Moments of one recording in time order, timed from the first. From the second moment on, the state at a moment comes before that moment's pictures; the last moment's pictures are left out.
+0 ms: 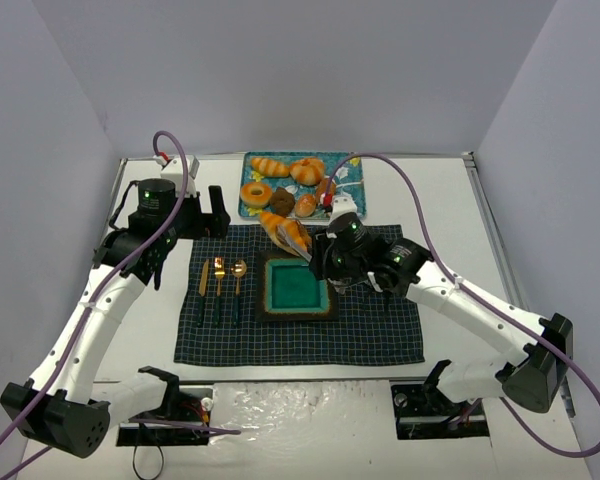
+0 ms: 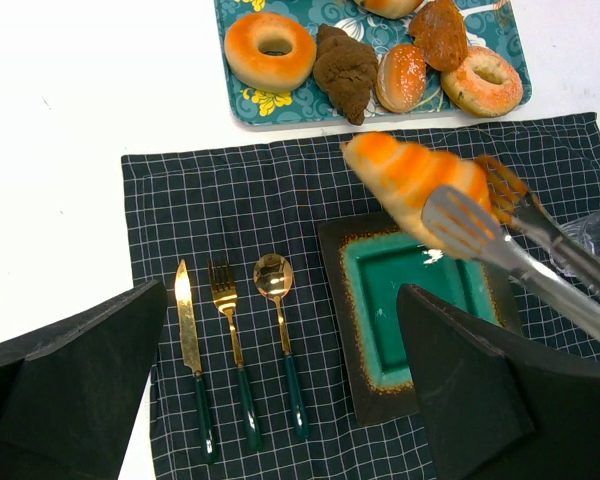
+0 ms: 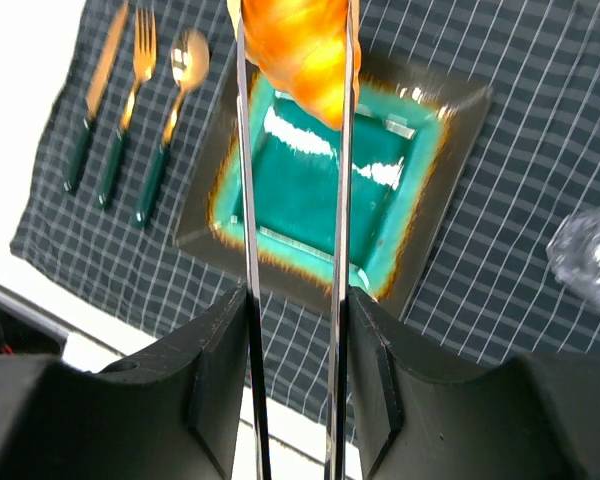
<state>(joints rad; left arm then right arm) -0.30 1.11 1.23 -0.63 0.01 -0.22 0.86 1.30 1.17 -0.62 0.16 0.51</state>
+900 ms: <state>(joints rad) -0.31 1.12 1.23 -0.63 0.01 -0.22 1.06 1.21 0.92 -0.61 0.22 0.67</state>
